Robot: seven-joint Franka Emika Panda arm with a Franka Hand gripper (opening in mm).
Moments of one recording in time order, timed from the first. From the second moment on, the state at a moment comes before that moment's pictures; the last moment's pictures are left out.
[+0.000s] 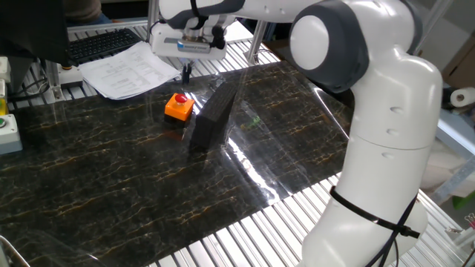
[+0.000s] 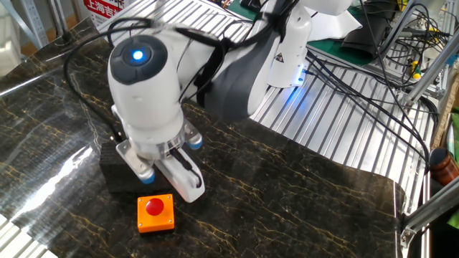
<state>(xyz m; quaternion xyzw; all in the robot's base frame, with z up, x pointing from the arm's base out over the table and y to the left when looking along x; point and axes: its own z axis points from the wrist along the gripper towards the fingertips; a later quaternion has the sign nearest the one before) 0.639 -0.006 0.231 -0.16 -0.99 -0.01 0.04</state>
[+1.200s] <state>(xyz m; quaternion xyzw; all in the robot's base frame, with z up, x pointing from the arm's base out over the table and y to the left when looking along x) 0.655 -0.016 0.192 -0.13 -0.99 -0.01 0.03</state>
